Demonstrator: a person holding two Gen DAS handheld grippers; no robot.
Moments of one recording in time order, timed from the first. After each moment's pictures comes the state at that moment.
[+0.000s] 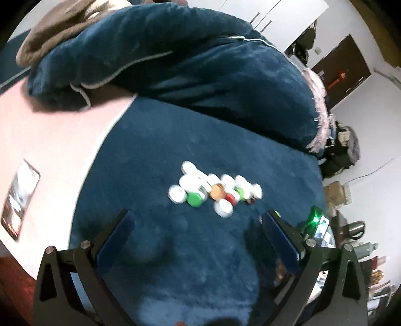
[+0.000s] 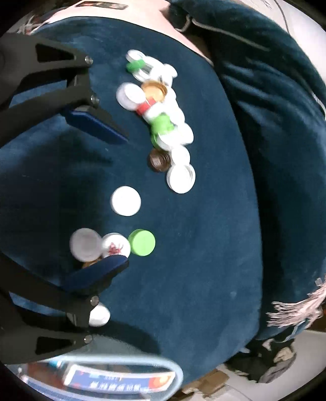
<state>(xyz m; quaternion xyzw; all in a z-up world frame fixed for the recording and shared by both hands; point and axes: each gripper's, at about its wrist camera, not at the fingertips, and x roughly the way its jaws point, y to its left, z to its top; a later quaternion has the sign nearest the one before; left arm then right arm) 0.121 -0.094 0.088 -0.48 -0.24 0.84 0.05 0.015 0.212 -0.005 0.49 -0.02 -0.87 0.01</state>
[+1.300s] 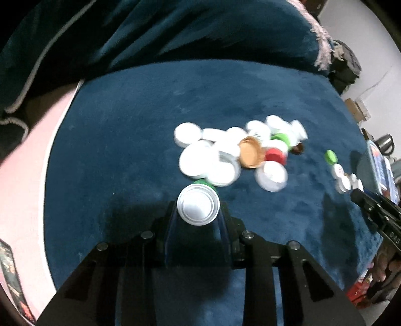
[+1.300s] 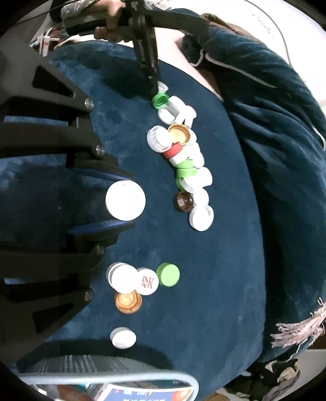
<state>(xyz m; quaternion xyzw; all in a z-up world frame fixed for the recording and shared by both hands) 0.063 -0.039 -0.034 -0.54 -0.03 0.83 0.14 0.073 0.212 0.023 0.48 -0.05 -0.87 0.10</state>
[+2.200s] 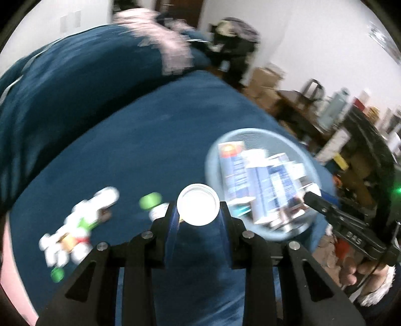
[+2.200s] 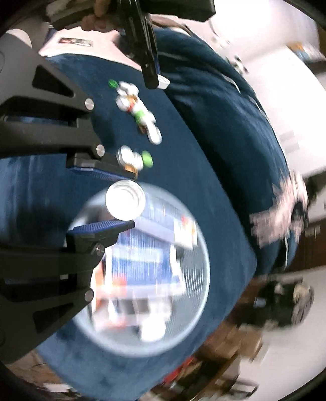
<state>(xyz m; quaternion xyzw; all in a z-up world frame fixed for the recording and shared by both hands) 0.116 0.259 0.115 -0.46 0.08 0.80 0.37 0.193 0.404 0.102 0.38 -0.18 -0.90 -0.08</state>
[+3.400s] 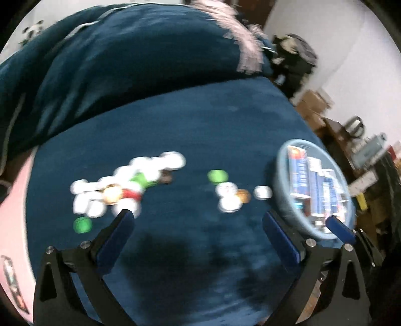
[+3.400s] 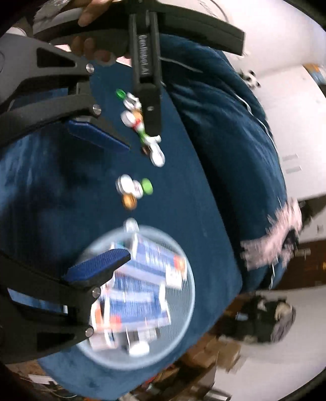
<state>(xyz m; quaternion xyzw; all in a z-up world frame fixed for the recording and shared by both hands) 0.098 0.116 0.087 -0.50 -0.01 0.84 0.21 0.163 0.292 0.101 0.38 -0.09 -0.92 0.01</state>
